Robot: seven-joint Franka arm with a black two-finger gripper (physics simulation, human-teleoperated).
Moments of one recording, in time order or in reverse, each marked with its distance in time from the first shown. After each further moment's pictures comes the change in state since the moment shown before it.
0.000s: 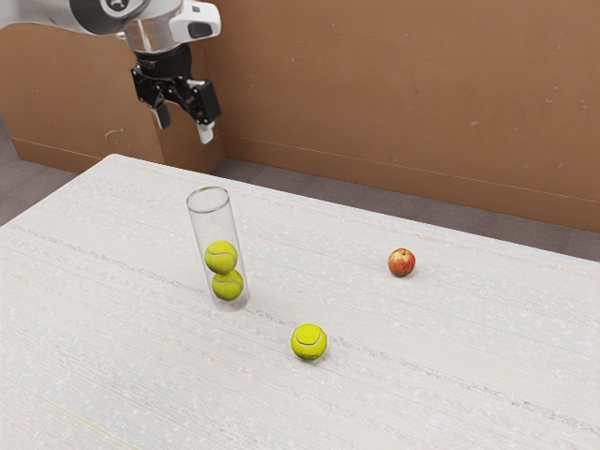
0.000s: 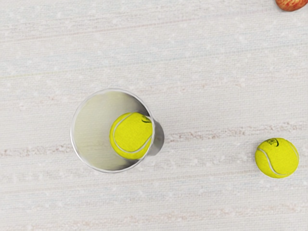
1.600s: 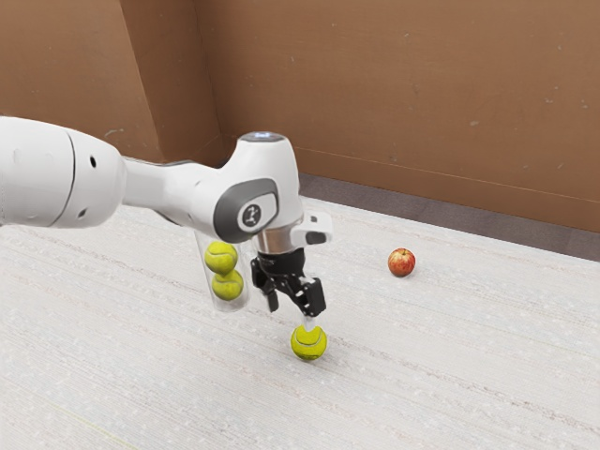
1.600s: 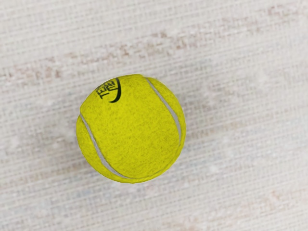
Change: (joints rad) arm -0.045 0.222 -0.187 -0.469 -0.202 0.499 -0.012
